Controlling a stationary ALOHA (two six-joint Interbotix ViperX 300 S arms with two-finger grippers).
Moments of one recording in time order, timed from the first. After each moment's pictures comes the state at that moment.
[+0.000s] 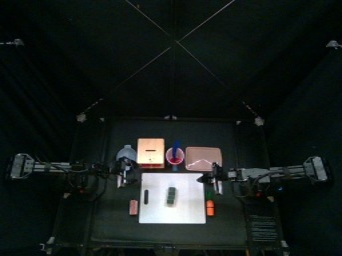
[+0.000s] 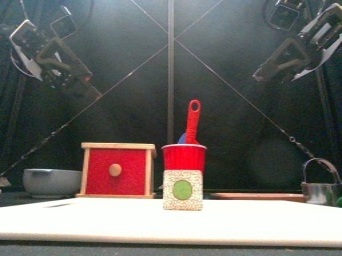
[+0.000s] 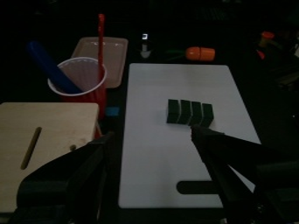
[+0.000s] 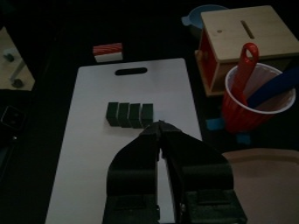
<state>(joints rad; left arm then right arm) 0.12 -0.71 1.13 1.19 -0.08 -1.16 0.02 -0.72 1.06 0.05 0.05 0.01</state>
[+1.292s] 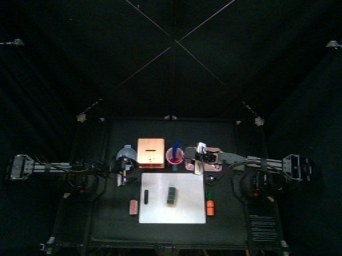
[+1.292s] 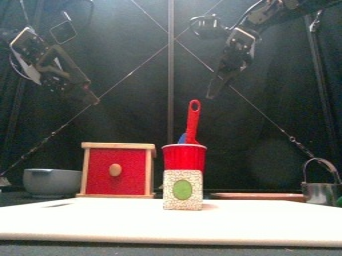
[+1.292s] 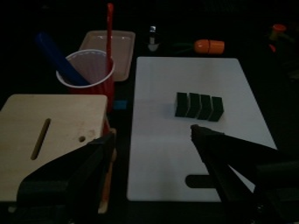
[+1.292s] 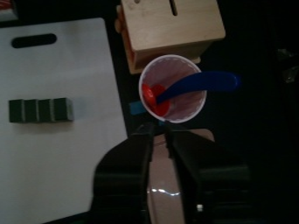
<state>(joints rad) 0.13 -0.71 1.14 1.22 -0.07 -1.16 -0.22 -0.26 0.47 -0.19 0.66 0.01</state>
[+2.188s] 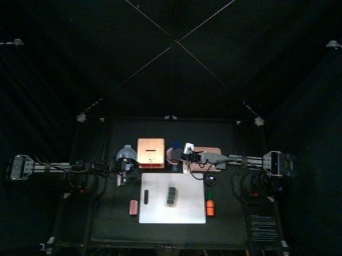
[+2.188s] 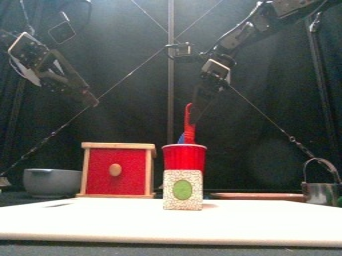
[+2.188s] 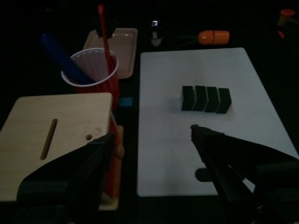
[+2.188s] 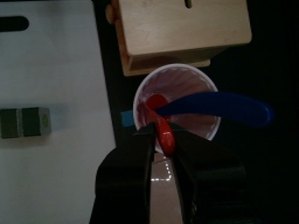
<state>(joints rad) 0.14 -0.71 1.15 1.25 -0.07 -1.12 -0.22 -0.08 0.38 -0.19 0.62 -0.02</state>
